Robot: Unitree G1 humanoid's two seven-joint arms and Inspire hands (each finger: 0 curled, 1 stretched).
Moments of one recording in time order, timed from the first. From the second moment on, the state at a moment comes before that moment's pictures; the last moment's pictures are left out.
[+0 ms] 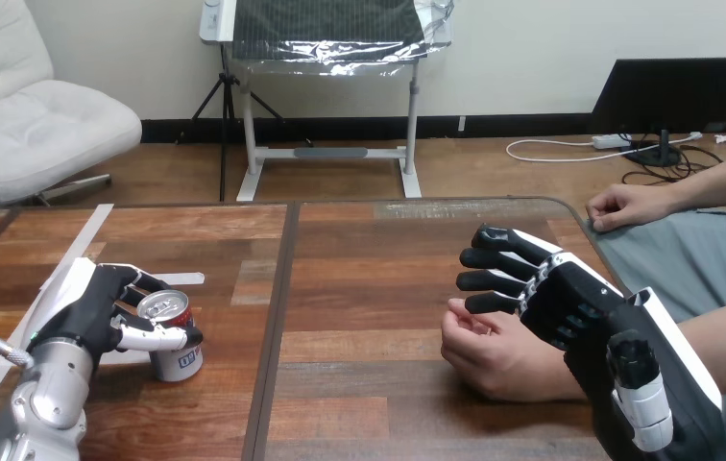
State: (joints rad) left arm -0.23 0.46 -0.04 0.35 0.41 0.26 -0.08; right arm 0.37 -0.24 -0.04 -0.23 0.33 -0.46 0.54
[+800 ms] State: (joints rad) left arm -0.23 0.46 -0.06 0.35 0.44 0.26 -0.03; right arm 0.37 -0.24 -0.04 -0.23 0.33 -0.46 0.54
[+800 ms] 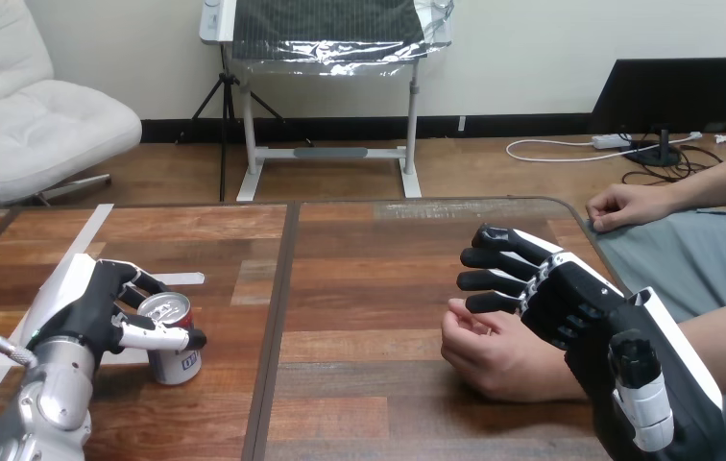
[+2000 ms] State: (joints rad) left arm -0.20 0.46 -0.06 0.17 0.40 0.27 -0.09; right arm 0.28 -0.25 -0.07 -0.16 0.21 -0.46 0.49
